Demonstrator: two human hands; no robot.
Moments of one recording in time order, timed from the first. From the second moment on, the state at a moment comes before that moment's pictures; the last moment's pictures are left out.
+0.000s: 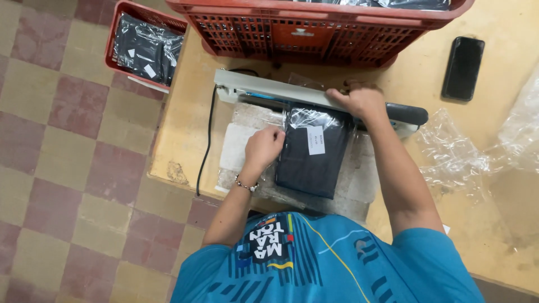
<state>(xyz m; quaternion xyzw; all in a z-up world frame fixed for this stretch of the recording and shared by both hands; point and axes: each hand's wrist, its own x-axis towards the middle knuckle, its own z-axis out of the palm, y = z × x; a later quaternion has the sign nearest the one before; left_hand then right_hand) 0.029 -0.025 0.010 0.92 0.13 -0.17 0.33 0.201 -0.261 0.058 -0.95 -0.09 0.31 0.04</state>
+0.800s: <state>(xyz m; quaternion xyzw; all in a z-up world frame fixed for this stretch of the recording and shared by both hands) 0.050 -0.084 0.024 0.58 0.28 -0.20 0.74 0.200 -0.270 0.050 -0.96 -0.11 0.25 0.08</state>
